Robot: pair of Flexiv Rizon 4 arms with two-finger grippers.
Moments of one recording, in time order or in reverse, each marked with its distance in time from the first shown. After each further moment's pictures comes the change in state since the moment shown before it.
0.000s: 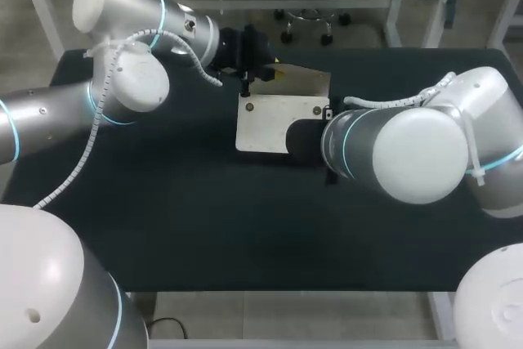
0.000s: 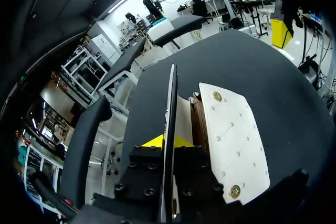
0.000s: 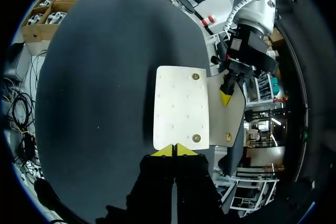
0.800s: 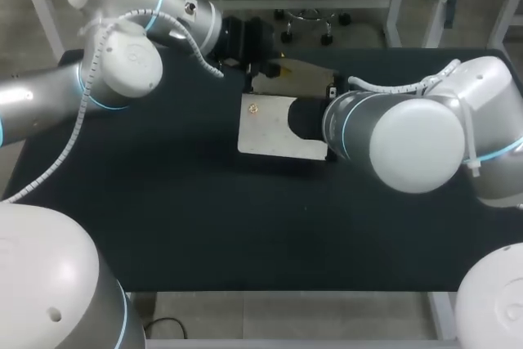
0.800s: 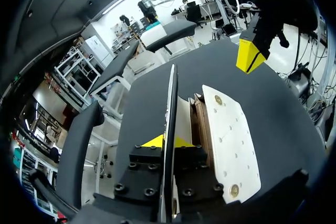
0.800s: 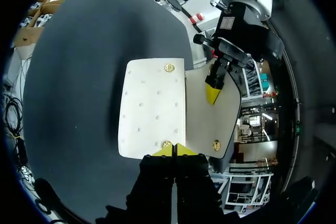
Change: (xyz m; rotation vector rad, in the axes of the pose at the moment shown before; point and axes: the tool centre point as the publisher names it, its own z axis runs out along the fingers) left arm 0.015 -0.041 -0.022 0.020 0.076 -0.012; right arm -0.046 -0.006 0.007 0.013 -0.086 0.034
